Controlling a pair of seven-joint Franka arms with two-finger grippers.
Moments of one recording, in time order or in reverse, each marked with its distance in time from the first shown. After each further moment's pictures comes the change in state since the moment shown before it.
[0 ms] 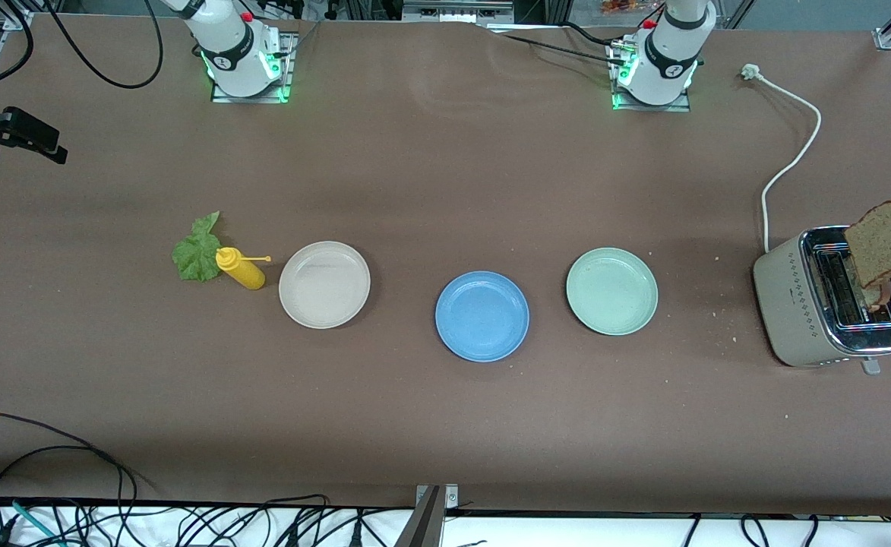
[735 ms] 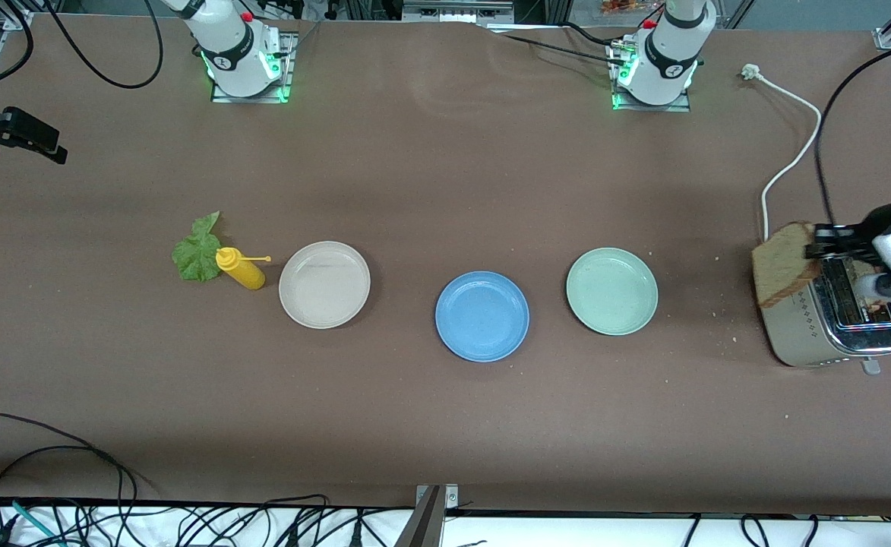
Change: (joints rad) left arm -0.130 0.056 -0.024 0.003 -0.233 0.000 0.001; right arm 0.000 0.000 0.000 0.000 0.000 0.000 0.000
